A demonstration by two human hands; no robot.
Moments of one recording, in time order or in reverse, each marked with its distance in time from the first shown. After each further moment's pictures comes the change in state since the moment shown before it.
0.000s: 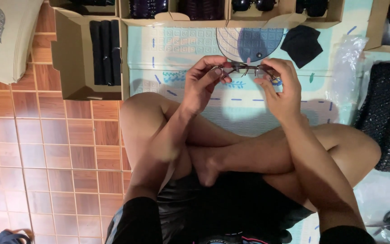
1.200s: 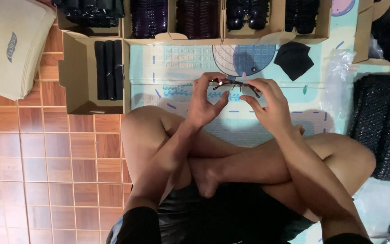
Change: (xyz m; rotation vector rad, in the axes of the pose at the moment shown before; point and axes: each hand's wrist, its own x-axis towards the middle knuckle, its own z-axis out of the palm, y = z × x) left_hand -0.008 0.024 0.026 0.918 -0.034 0.125; right_hand 0.004 -0.015 0.008 -0.124 -0.032 -0.033
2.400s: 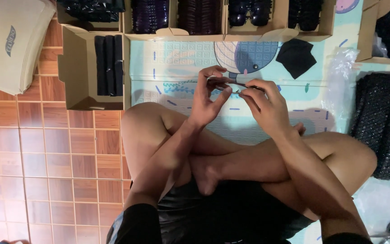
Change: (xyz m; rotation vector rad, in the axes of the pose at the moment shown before) left_hand -0.003 -0.011 0.013 -0.293 0.024 0.040; right_hand 0.002 -0.007 0.001 -0.173 -0.017 -0.219
